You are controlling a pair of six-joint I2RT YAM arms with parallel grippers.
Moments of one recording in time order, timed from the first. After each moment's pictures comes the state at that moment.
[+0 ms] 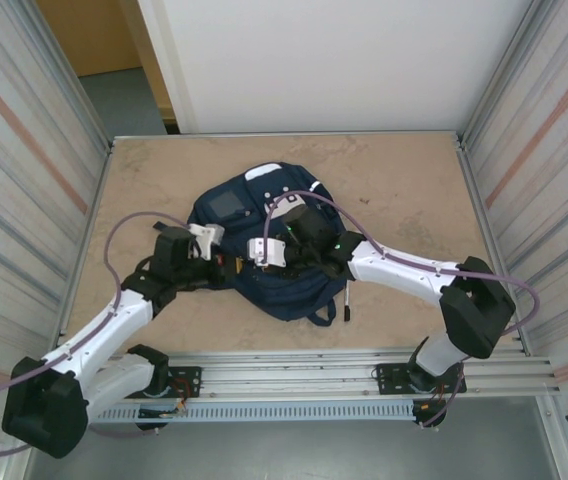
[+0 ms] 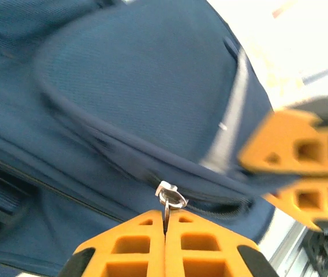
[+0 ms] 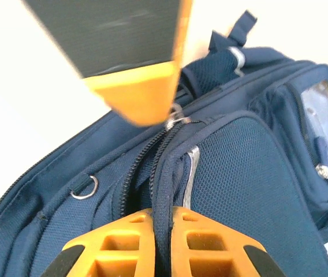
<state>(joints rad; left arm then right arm) -0.35 0.99 0.55 -0.23 0.49 -0.41 0.88 1.54 1.04 -0.21 -0.27 -0.75</state>
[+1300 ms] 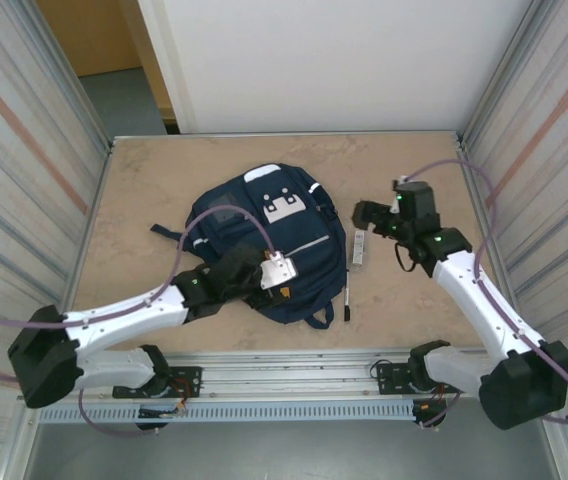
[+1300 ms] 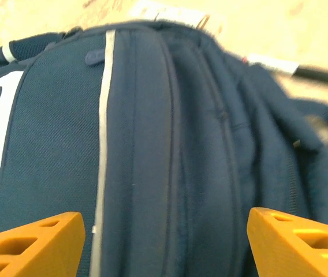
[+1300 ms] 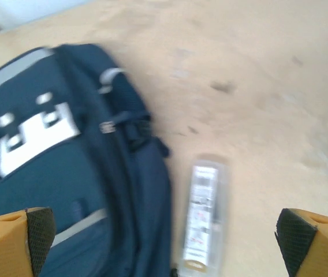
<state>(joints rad) -0.96 1.21 0.72 -0.21 -0.10 0.40 0.27 1.11 0.91 -0.52 0.02 0.50</state>
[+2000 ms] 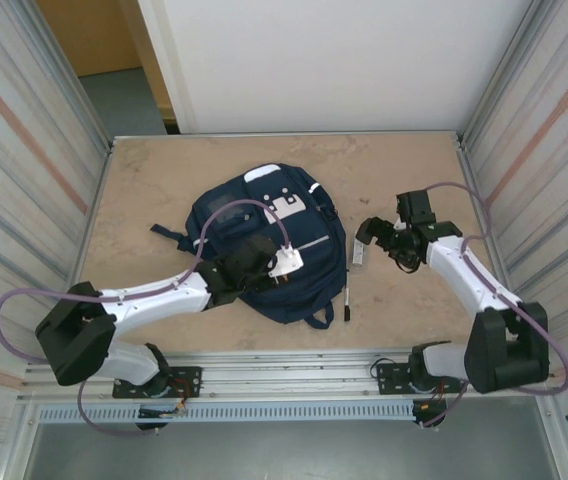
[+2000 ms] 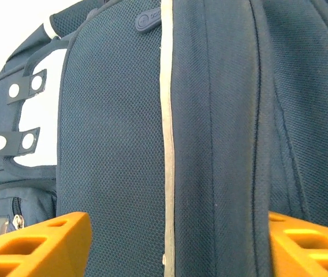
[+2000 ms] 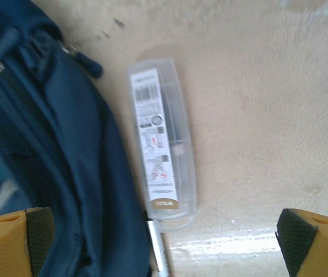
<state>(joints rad) -0.92 1.38 0.78 -0.13 -0.27 0.52 0.18 1.31 0.87 -0.63 -0.15 0.62</state>
